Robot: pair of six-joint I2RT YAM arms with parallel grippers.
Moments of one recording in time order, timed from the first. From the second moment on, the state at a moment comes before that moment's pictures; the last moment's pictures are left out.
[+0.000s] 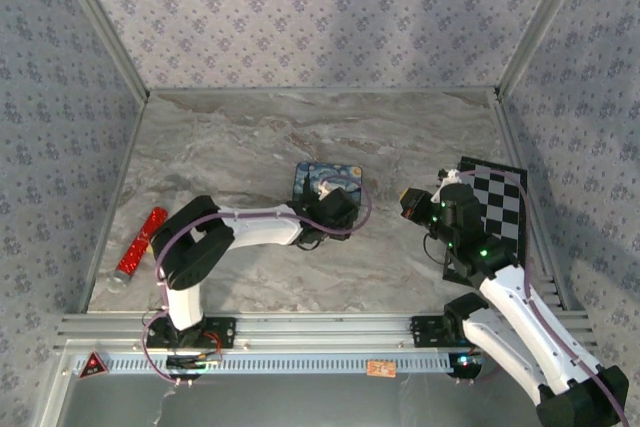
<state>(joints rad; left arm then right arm) -1.01 1.84 1.08 -0.25 -0.28 -0.68 0.41 0.69 0.57 -0.35 -0.04 0.82</state>
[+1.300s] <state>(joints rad) -0.82 1.77 1.12 -0.37 0.16 -0.86 0.46 0.73 0.53 -0.32 -0.03 0.81</state>
